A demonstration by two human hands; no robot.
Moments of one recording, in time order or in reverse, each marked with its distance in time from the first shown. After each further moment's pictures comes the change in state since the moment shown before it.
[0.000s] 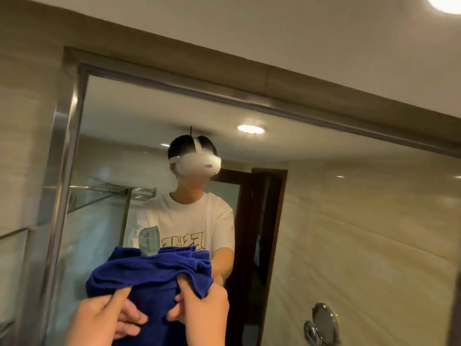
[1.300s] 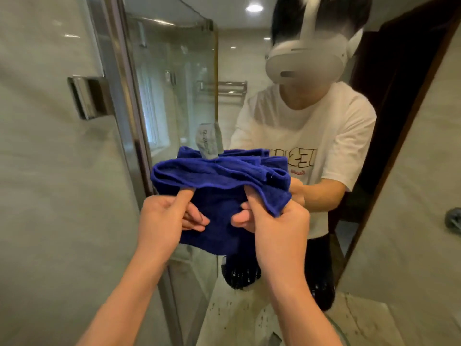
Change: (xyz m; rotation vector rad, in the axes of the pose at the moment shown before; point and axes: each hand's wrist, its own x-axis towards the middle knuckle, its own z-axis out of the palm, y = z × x) left_hand -0.029 -0.213 -0.063 0.098 0.230 0.180; right_hand -0.069 0.215 0.028 0.180 -0.058 0.008
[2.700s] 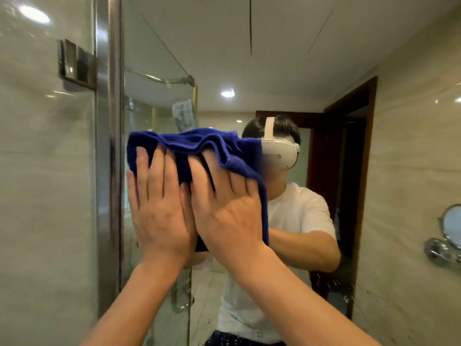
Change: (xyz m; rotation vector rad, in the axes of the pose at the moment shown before) left_hand 0.018 -0.101 0.041 0.768 0.633 1.164; right_hand 0.028 0.094 0.008 -1.072 0.438 -1.502
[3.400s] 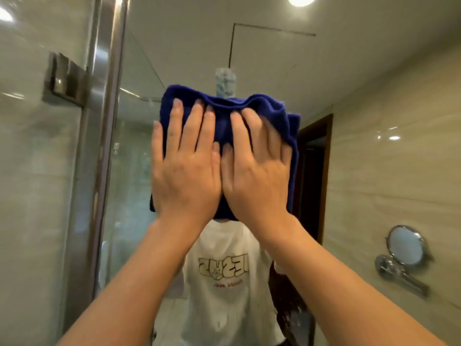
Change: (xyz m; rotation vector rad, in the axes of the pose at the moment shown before) left_hand 0.092 0.040 0.011 -0.093 0.024 0.107; right_hand 0.078 0.044 -0.009 -0.097 0.104 0.102
